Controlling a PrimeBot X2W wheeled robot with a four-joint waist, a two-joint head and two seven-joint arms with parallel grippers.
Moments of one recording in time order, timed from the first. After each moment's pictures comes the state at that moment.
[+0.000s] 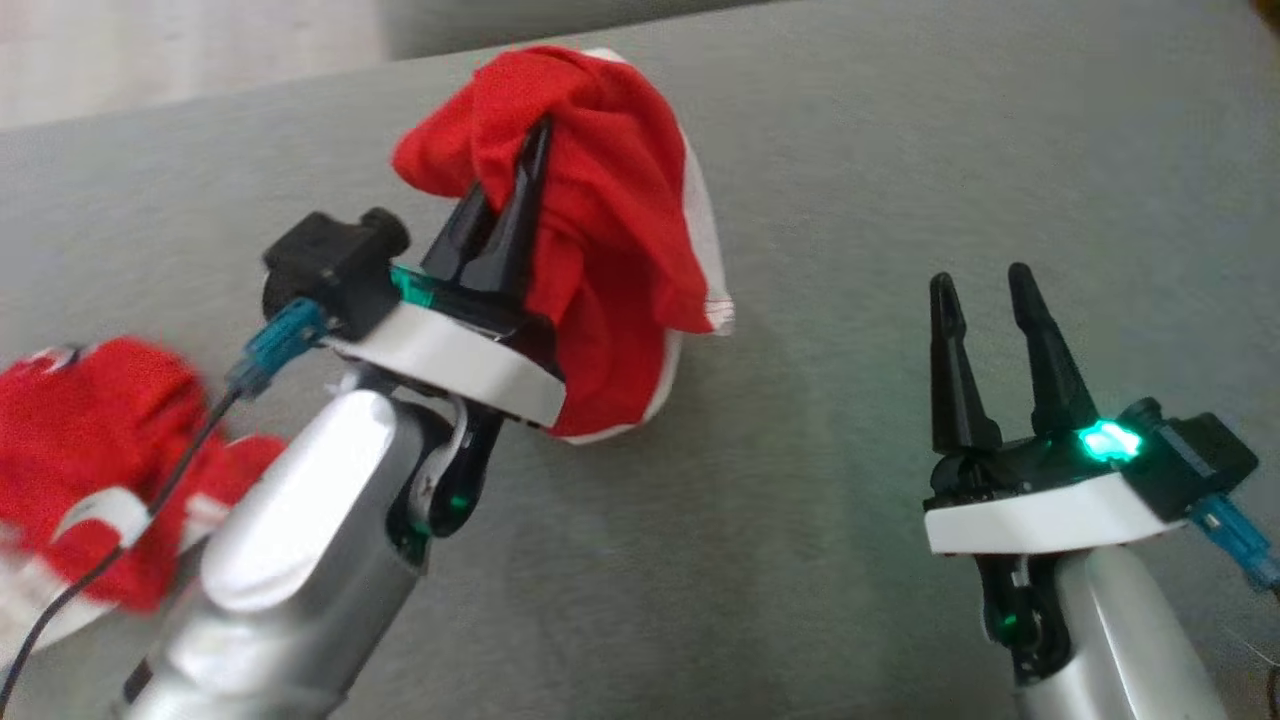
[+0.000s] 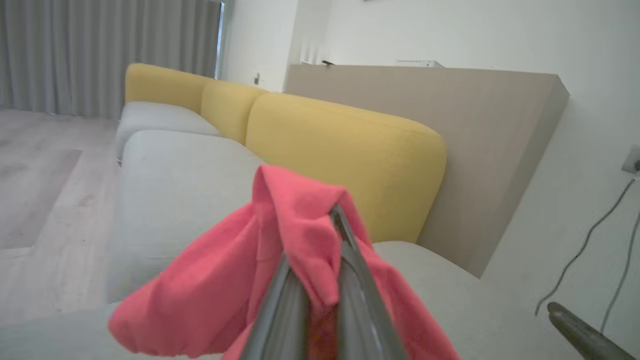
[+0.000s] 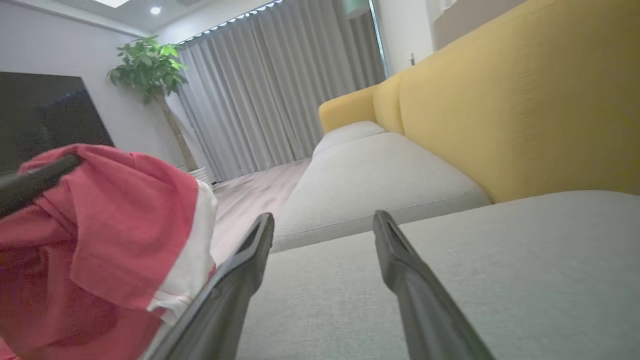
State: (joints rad) left arm -0.59 0.27 -0.64 0.05 -0.68 0.10 -0.03; right arm -0.14 -0.05 0.17 0.07 0.33 0.13 -0.25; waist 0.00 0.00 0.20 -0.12
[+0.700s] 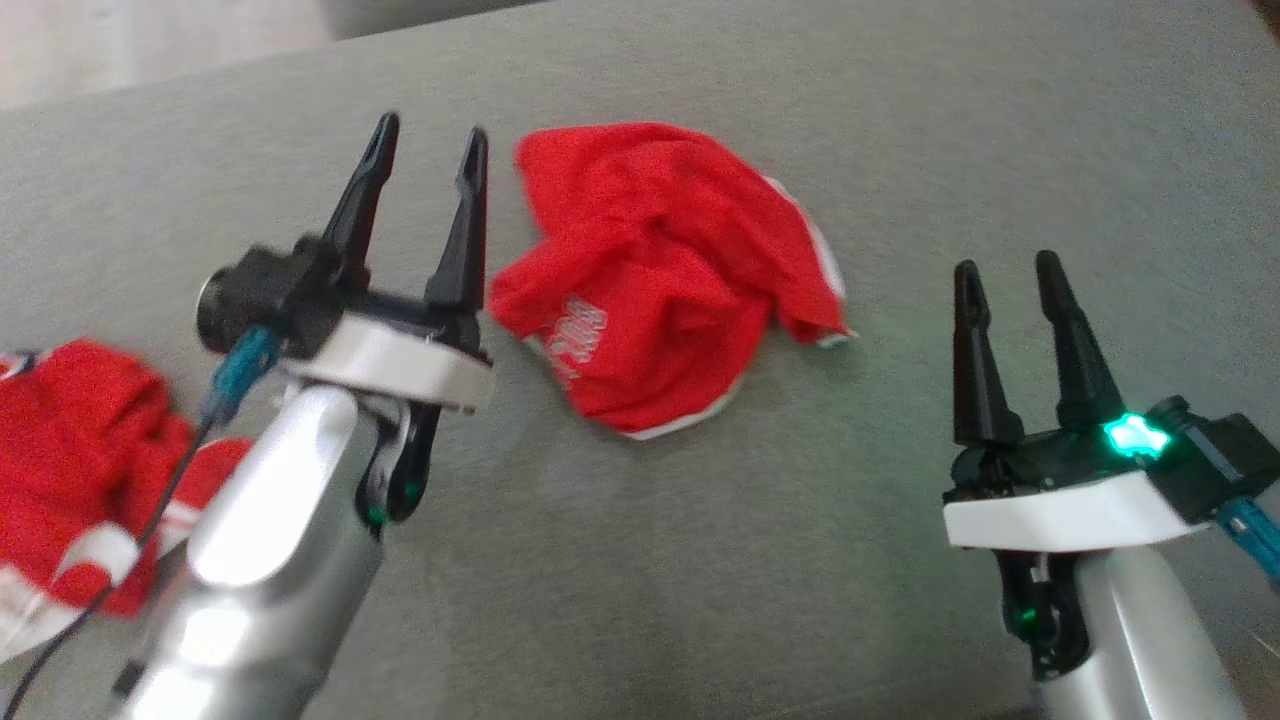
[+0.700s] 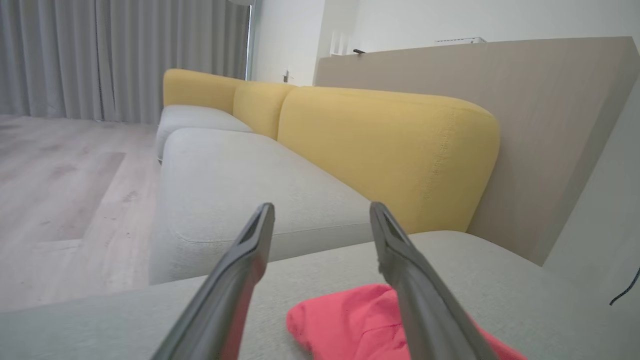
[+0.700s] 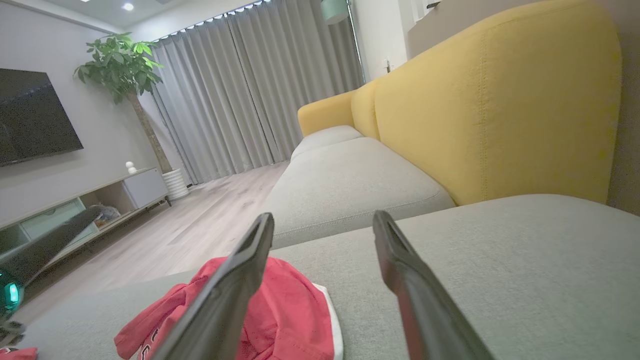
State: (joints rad) left arm -0.63 0.24 -0.57 0.37 -0.59 0.03 -0.25; right arm -0.13 -0.05 0.14 0.03 0.32 0.13 -0.25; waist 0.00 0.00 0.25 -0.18
